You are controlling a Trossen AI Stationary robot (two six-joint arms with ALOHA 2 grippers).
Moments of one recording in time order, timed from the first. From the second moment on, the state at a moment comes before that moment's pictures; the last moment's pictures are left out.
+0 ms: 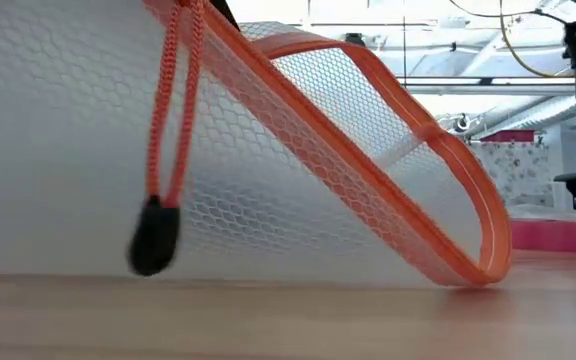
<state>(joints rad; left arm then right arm) -0.60 1.77 1.30 -0.50 -0.59 -0.75 0.81 1.71 1.12 -1.31 0.21 1.78</state>
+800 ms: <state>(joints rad) -0.60 1.77 1.30 -0.51 -0.59 -0.74 0.83 1.71 1.12 -1.27 0.24 1.74</state>
